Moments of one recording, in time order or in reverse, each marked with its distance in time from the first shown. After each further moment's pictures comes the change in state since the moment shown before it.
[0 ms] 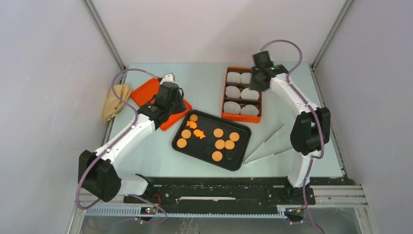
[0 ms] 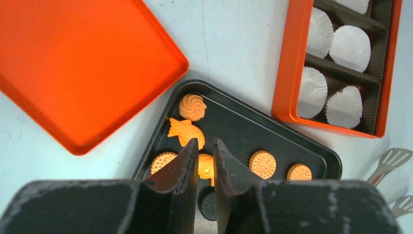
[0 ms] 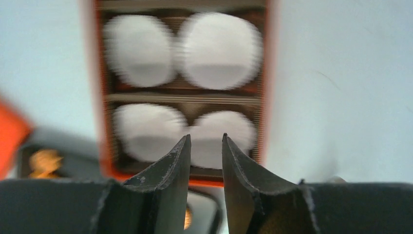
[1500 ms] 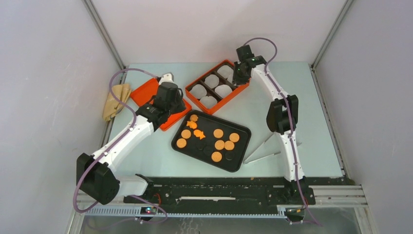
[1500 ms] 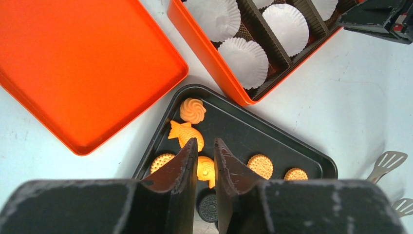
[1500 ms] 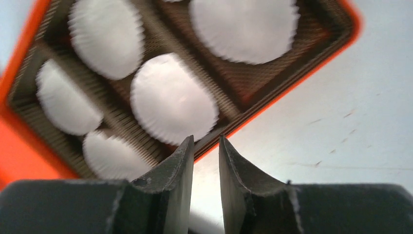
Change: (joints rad) left arm -0.023 -0.025 0.000 -0.002 -0.020 -0.004; right arm -0.006 0.529 0.596 -0.155 -0.179 0.045
